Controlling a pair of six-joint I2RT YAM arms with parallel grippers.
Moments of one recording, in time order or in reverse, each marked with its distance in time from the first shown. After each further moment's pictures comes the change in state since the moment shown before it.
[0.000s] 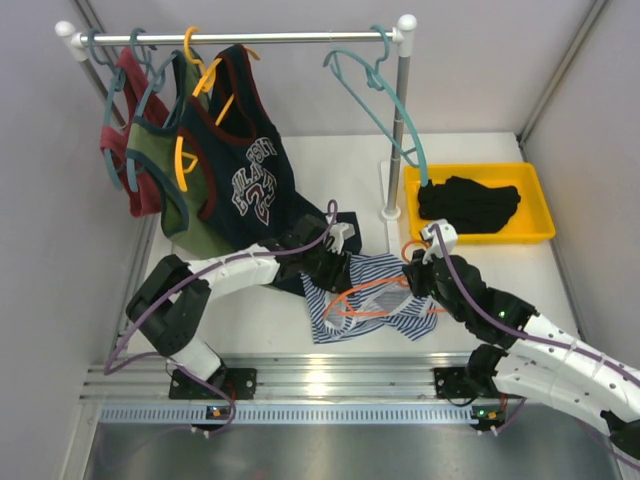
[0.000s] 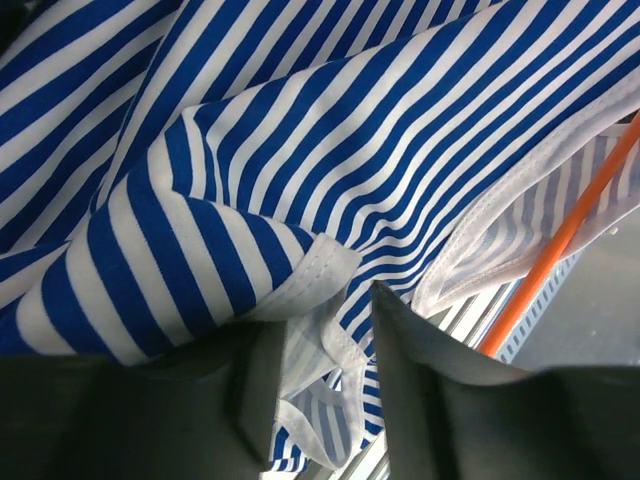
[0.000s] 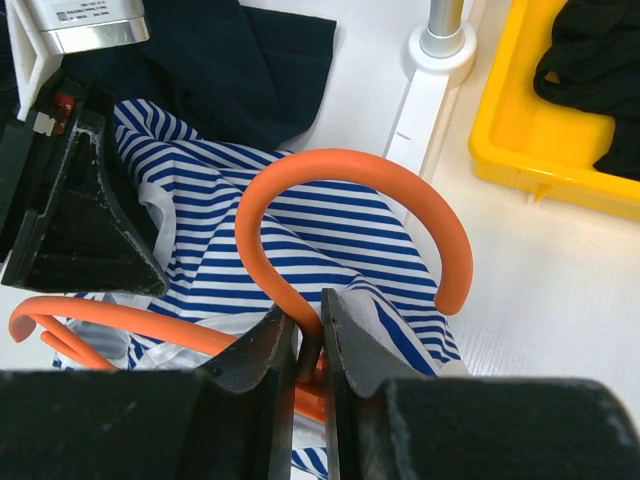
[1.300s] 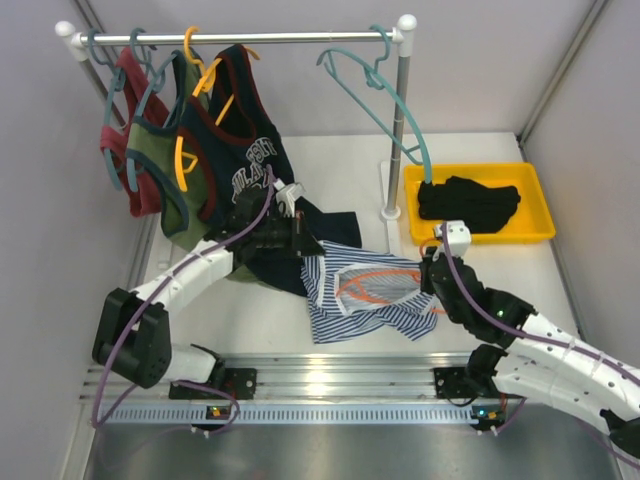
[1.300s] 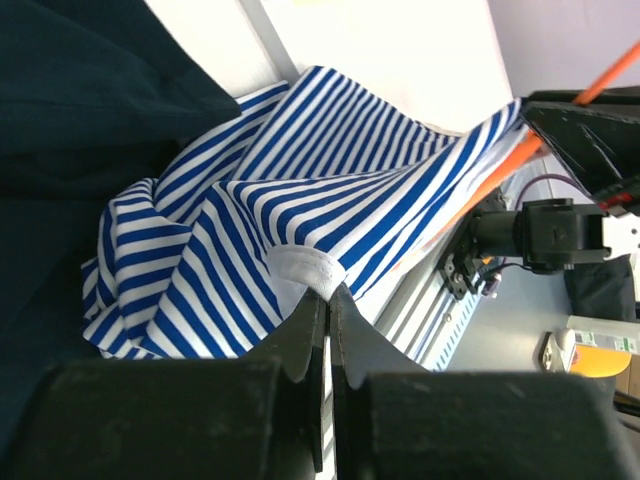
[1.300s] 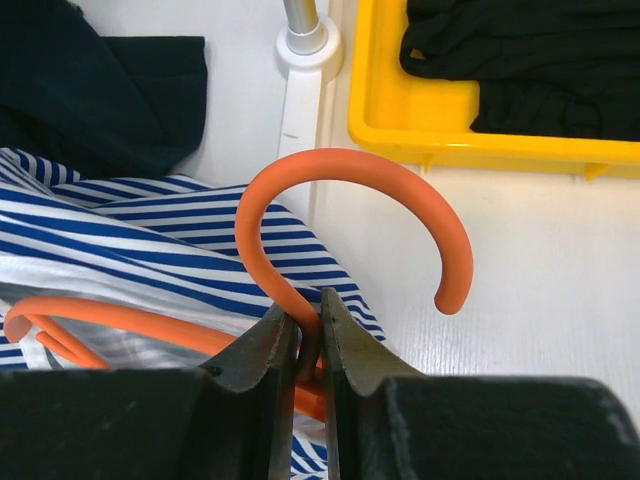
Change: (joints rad) left arm 0.317 -0.224 -0.020 0.039 0.217 -0.071; right arm 0.003 0.011 0.002 -0.079 0.241 0.096
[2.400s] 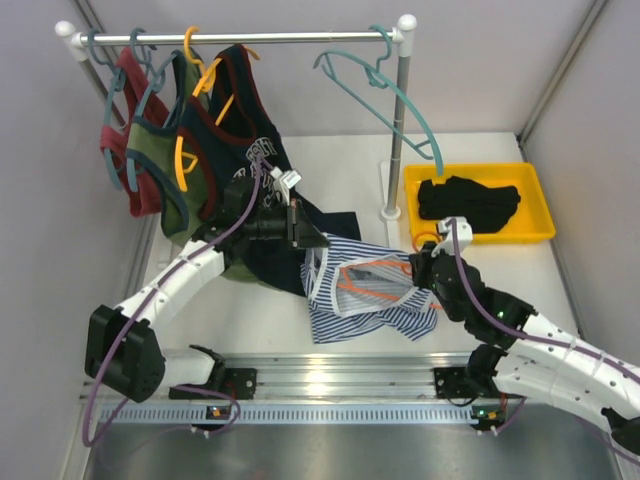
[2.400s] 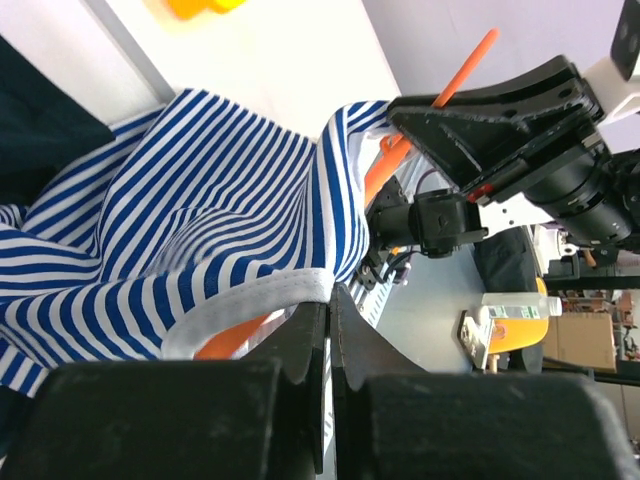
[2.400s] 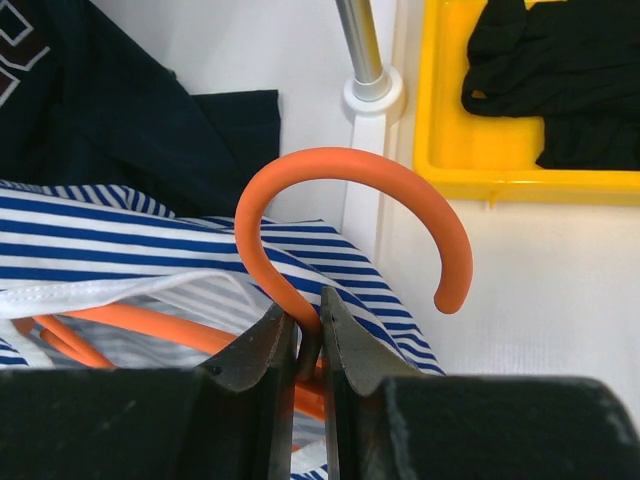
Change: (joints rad) left arm 0.003 -0.083 0.066 -0.007 0.155 -0.135; right arm 0.021 -0.005 0.002 0.118 -0.016 0.050
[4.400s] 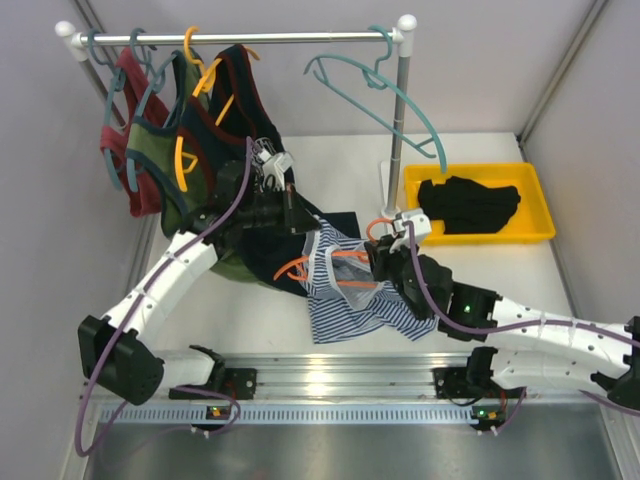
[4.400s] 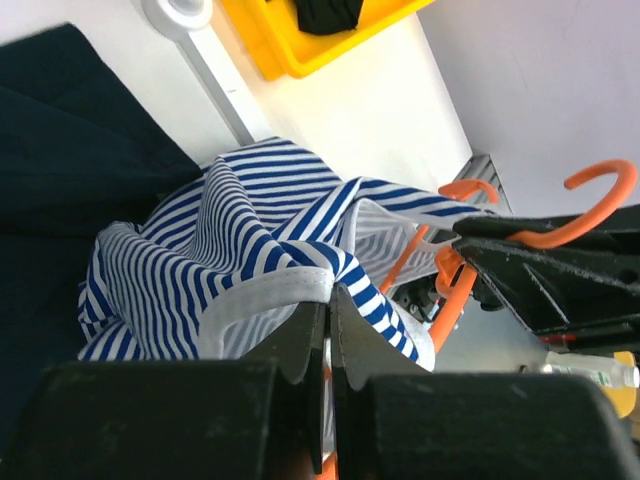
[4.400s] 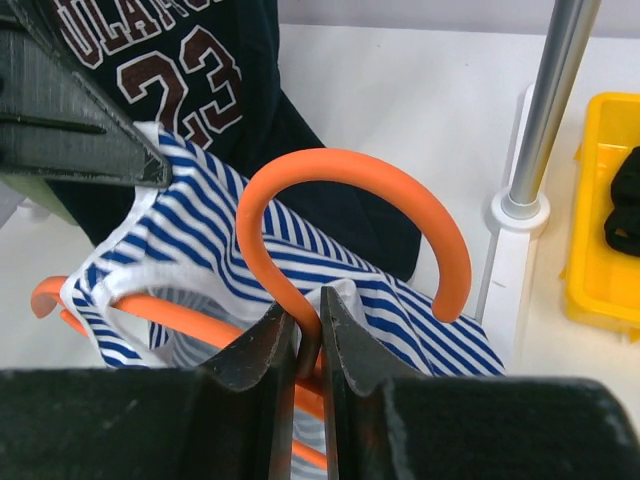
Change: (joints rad) left arm -0.006 -0.021 0.186 -0.233 -0.211 0.089; right arm 0.262 0.252 0.142 0.358 0.104 -0.157
